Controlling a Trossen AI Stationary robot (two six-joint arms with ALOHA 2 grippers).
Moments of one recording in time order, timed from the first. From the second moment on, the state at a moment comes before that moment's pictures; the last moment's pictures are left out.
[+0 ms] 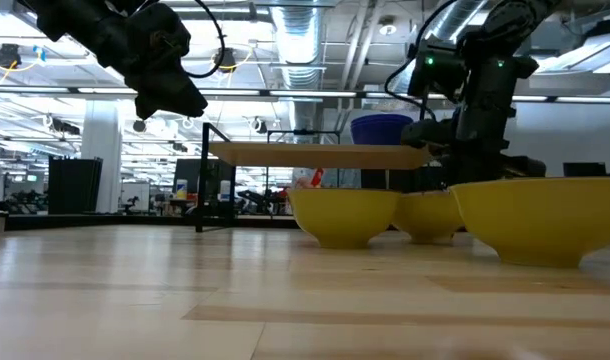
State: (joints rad) left arm 0.16 0.72 0.57 -0.26 -0.05 -0.30; right arm -0.20 1.45 0.77 -0.61 -0.04 1.10
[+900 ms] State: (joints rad) left arm 0.16 0.72 0.57 0.00 -0.05 0.26; right arm -0.08 1.45 1.35 -0.85 -0.13 1.03
